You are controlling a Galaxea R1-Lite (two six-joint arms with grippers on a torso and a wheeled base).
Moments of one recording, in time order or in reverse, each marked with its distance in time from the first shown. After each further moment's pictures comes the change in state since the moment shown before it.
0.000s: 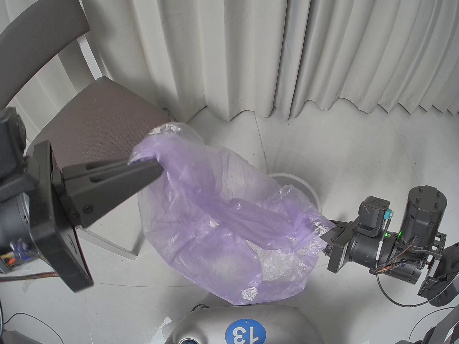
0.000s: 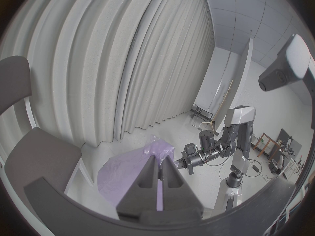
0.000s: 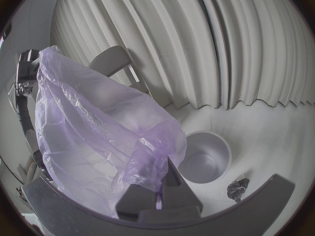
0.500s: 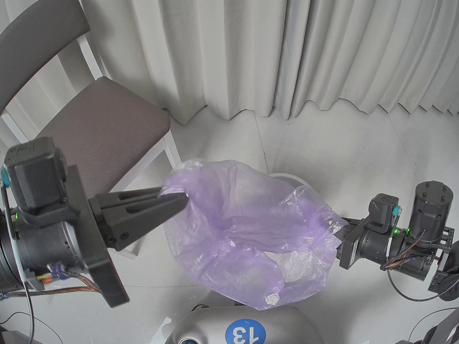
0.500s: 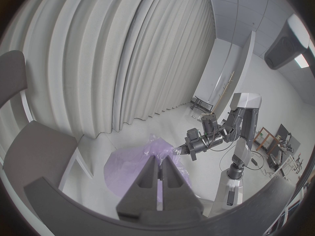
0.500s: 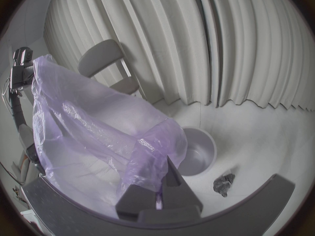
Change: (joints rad) left arm -0.002 0.056 0.040 -0.002 0.002 -0.001; right arm -0.033 -0.074 -0.017 0.148 -0.057 -0.041
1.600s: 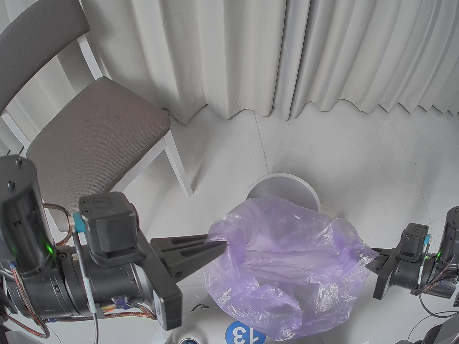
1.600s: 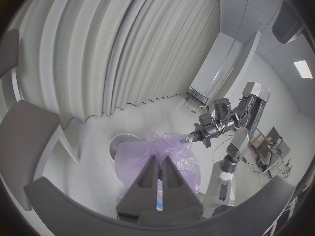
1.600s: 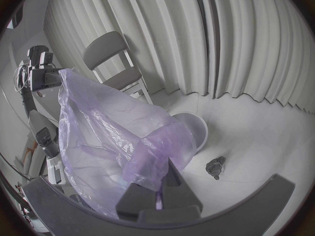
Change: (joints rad) left arm -0.021 0.127 0.100 -0.104 -0.035 -0.082; right arm -0.013 -0.262 0.156 0.214 0.019 -0.028
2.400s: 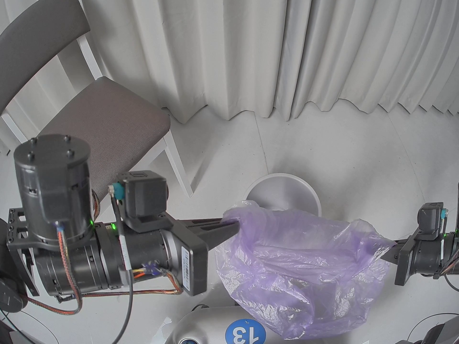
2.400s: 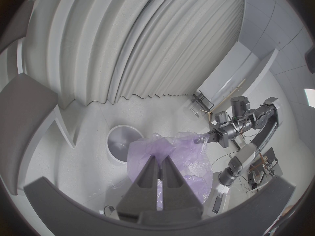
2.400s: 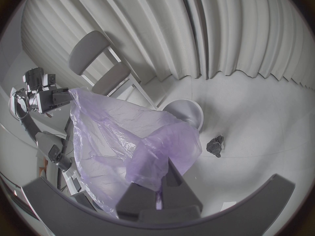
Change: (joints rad) left arm 0.090 0.124 -0.084 0.006 -0.081 -0.165; right arm -0.043 -0.128 -0.294 0.581 0.037 0.164
